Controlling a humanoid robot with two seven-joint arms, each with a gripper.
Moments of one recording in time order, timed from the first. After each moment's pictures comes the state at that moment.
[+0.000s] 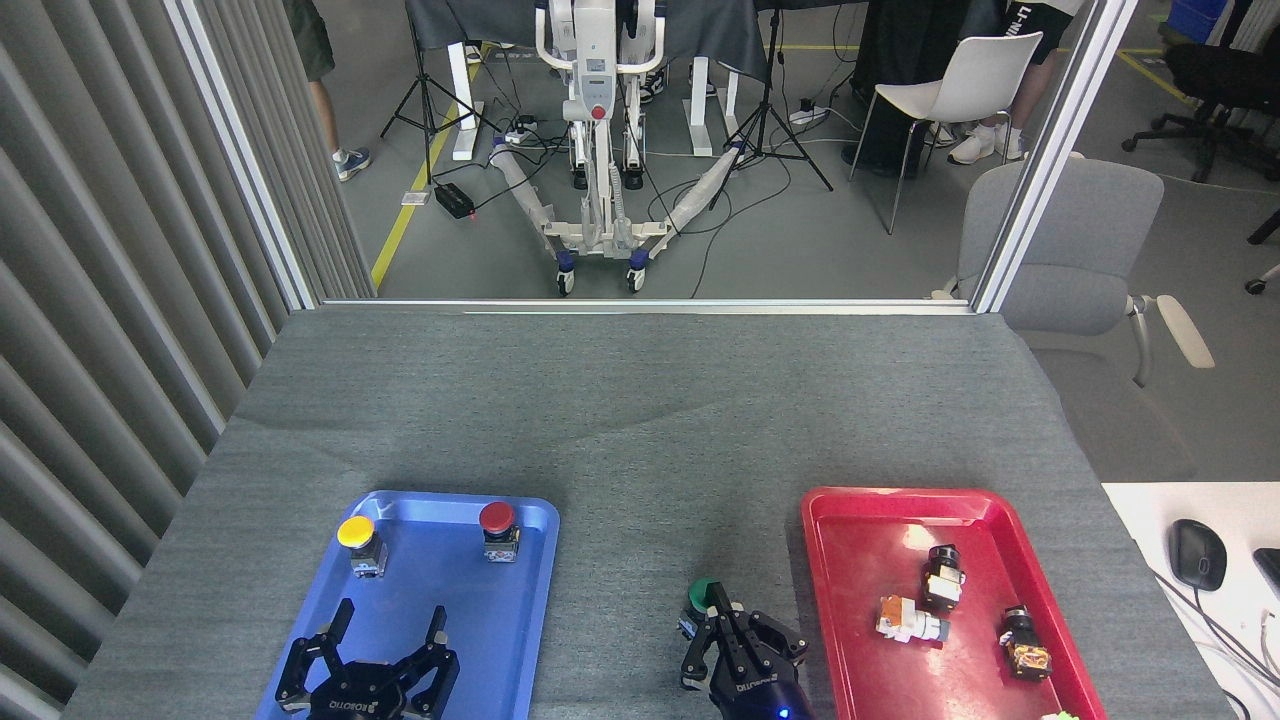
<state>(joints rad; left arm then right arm) 0.09 0.13 -0.10 -1.43 -1.41 0.01 0.26 0.00 0.13 0.28 -1.32 1.51 0.02 -0.10</state>
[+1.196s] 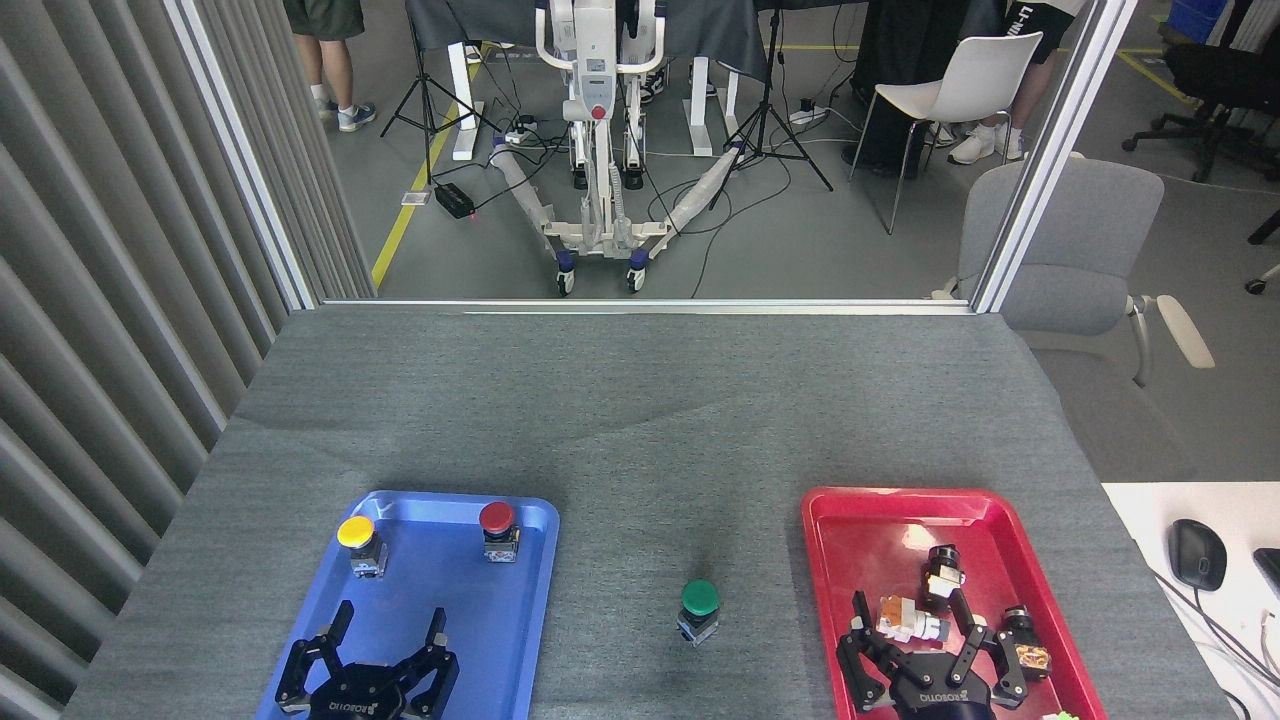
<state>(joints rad) 0.09 0.13 -0.10 -1.42 -1.40 0.01 0.26 0.16 0.00 0.00 -1.57 1.50 -0.01 -0.12</state>
